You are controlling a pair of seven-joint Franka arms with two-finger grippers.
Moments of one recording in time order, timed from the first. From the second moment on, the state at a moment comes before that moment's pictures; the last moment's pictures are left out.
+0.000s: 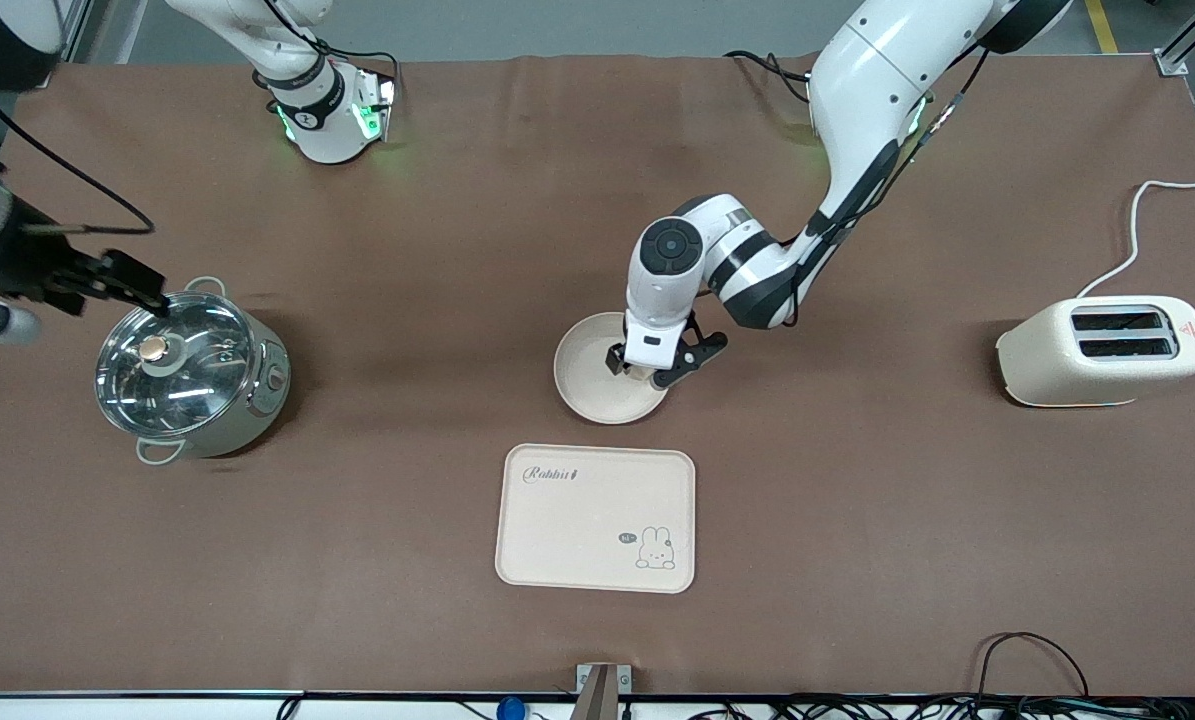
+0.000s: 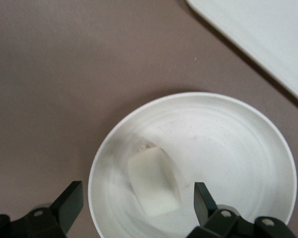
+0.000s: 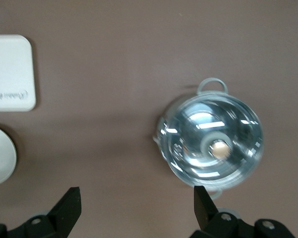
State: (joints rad) left arm -0.38 0.67 -0.43 -1.74 0.33 2.36 -1.56; right arm -0.16 0.07 0.21 -1.45 -0.01 1.50 0.10
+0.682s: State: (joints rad) left arm -0.39 0.76 -0.43 -1.70 0.33 2.42 -1.58; right arm -0.08 -0.05 0.09 -1.45 -0.02 1.39 0.07
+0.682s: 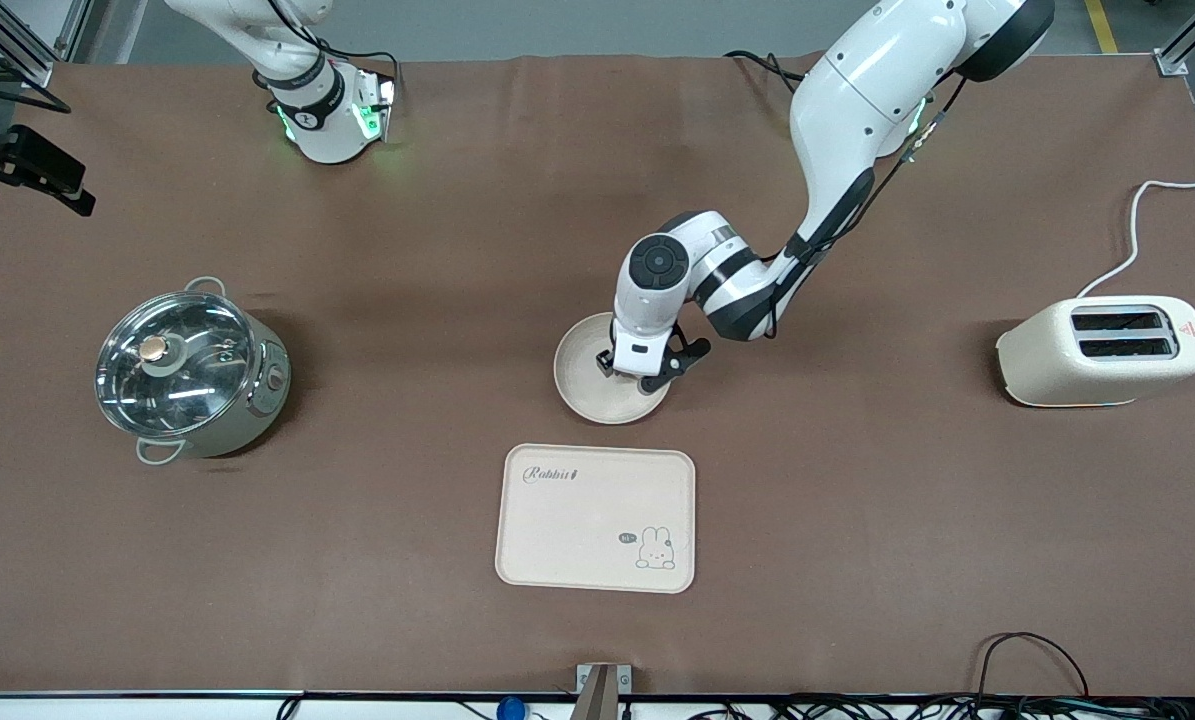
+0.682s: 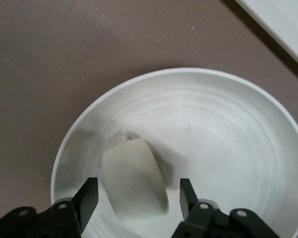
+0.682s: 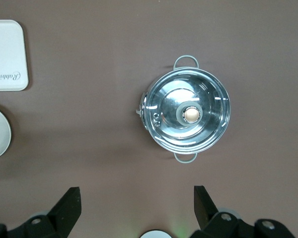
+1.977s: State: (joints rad) left arm 0.00 0.58 -0.42 -1.59 0.34 1.93 -1.19; right arm -0.03 -0.04 0.06 -1.48 -0.02 1.45 0.07
